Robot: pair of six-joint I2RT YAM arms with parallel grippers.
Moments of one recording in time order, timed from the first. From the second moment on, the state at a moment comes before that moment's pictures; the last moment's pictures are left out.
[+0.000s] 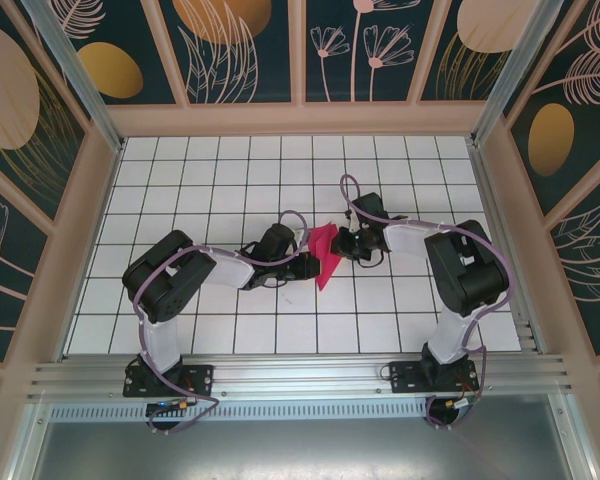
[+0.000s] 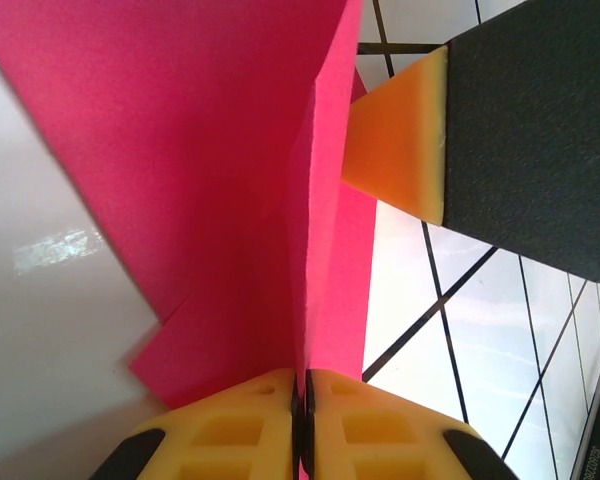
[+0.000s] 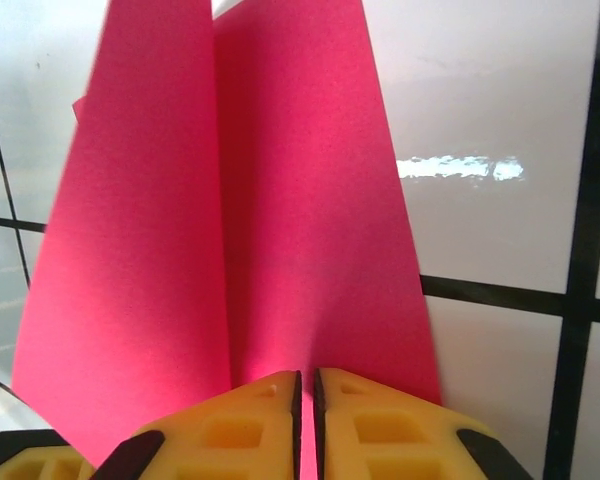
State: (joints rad) left arm -0.75 1.91 0.81 0.38 0.41 -0.79; right arm 0.44 1.78 0.93 -0.22 -0.40 0.59
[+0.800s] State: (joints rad) left arm -0.75 1.90 0.88 0.34 0.39 -0.75; right arm 0.44 1.79 0.93 -0.23 -0.41 0.60
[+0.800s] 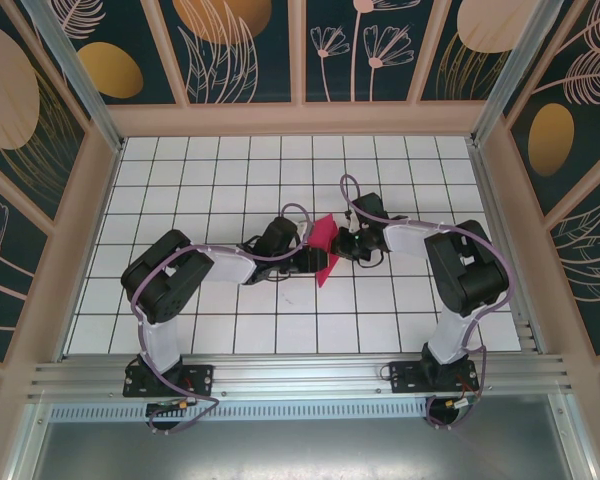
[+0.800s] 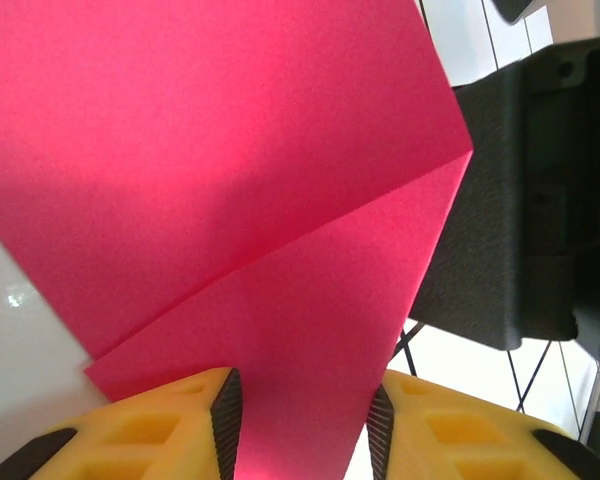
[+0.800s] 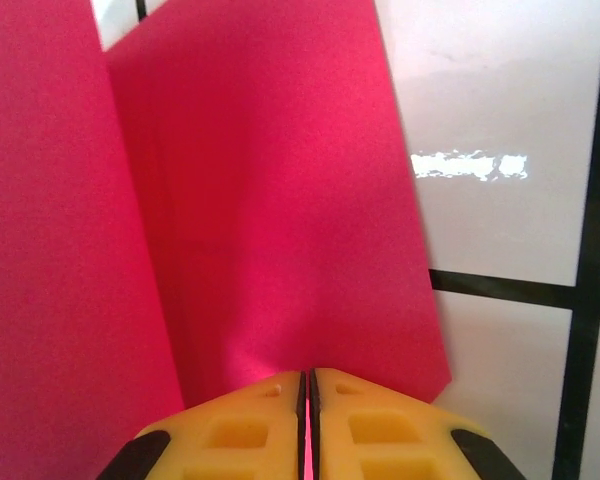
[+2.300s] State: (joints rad) left arm -0.70 1.92 0.89 0.37 0.43 -0.70; right arm 0.44 1.81 0.94 -0.22 -0.41 0.57
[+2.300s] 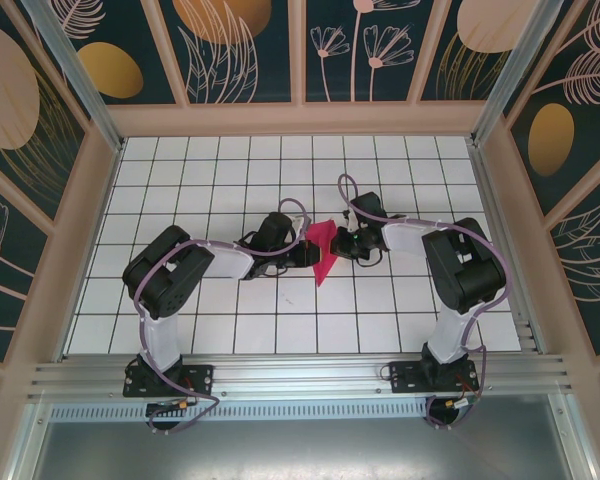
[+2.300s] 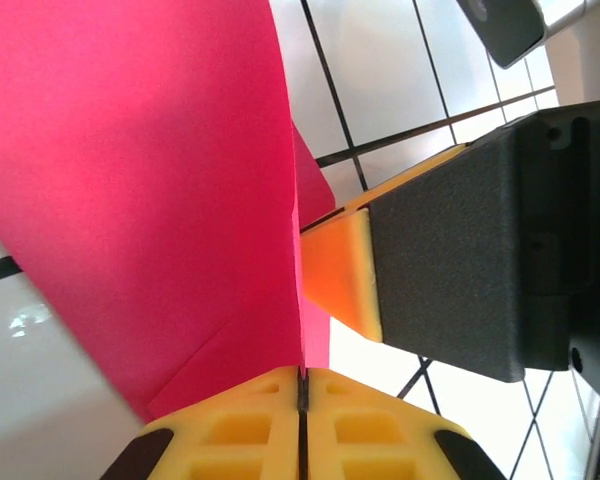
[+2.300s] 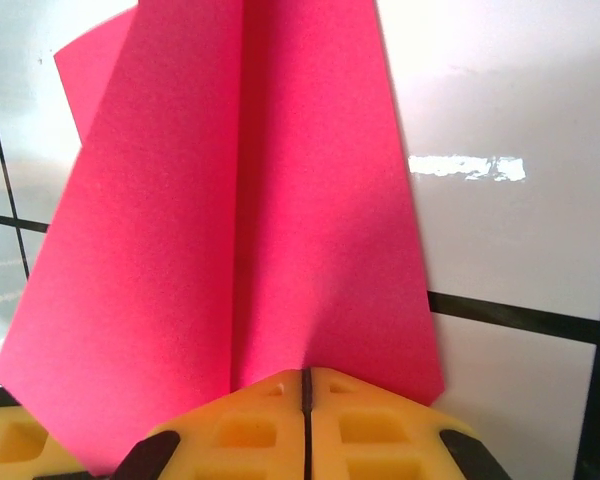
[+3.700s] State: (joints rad) left arm -0.70 1.95 0.95 0.22 0.33 -0.58; right arm 0.44 1.82 0.95 -0.22 -0.43 0.57
